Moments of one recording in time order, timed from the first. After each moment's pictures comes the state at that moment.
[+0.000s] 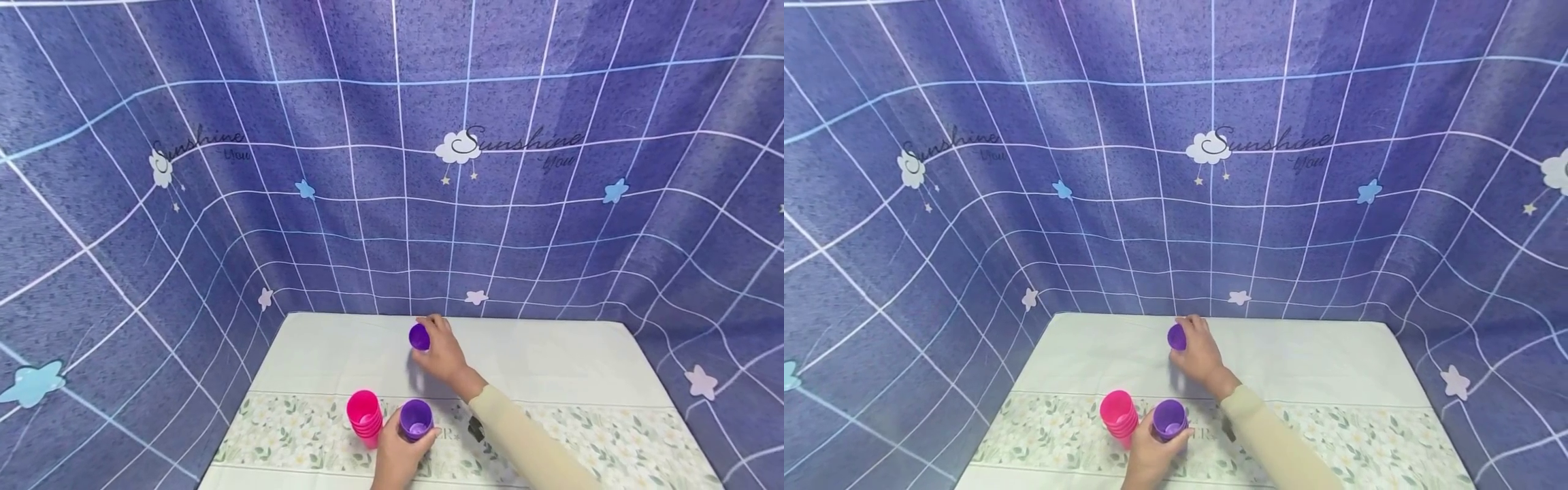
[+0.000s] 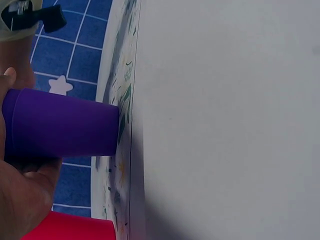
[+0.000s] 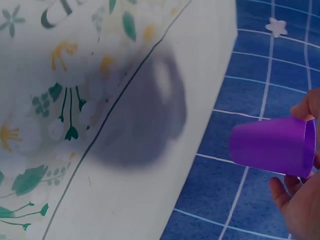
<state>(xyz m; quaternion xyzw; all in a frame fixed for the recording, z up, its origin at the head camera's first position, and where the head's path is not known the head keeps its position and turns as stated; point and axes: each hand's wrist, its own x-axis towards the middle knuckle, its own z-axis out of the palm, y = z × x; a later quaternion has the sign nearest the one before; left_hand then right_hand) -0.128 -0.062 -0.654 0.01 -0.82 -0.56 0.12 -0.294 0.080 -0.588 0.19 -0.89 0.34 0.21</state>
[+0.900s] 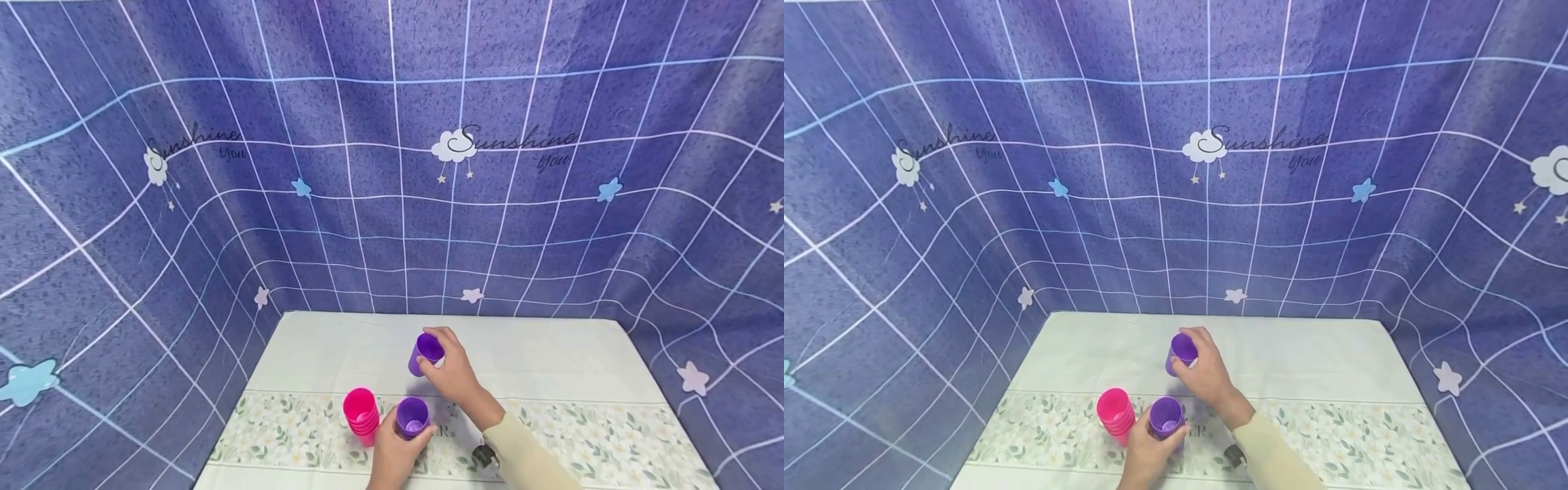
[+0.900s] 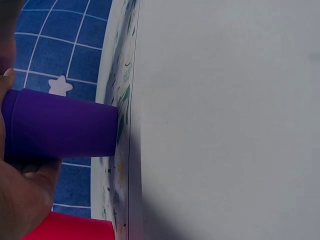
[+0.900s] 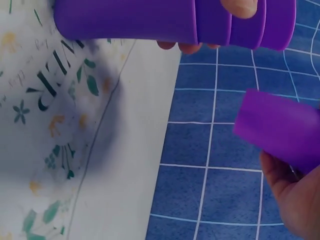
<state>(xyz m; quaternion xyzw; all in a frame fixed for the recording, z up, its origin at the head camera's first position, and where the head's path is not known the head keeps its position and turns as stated) -0.127 -0.061 -0.651 -0.01 -0.82 -0.56 0.14 -0.229 0.097 -0.562 0.17 -0.83 0.50 0.18</state>
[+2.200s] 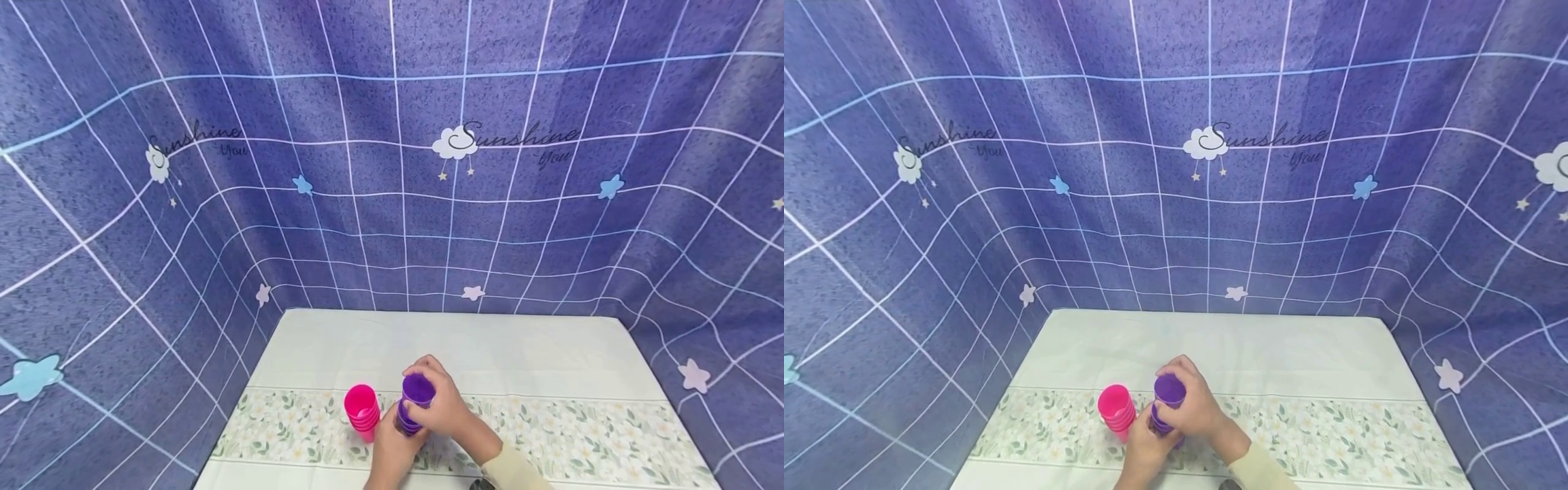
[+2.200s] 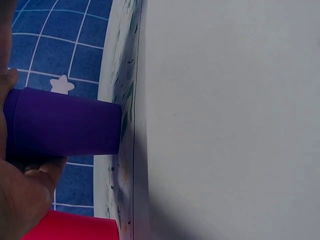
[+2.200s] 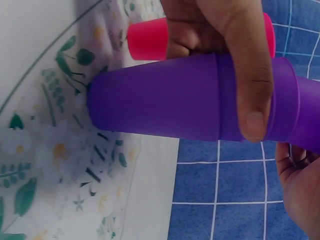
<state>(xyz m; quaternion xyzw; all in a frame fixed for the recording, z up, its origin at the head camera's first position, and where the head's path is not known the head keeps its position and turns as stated) -0.128 -0.068 -0.650 -0.02 -0.84 -0.53 0.12 -0.176 0.077 -0.577 0.30 -0.74 0.59 0.12</state>
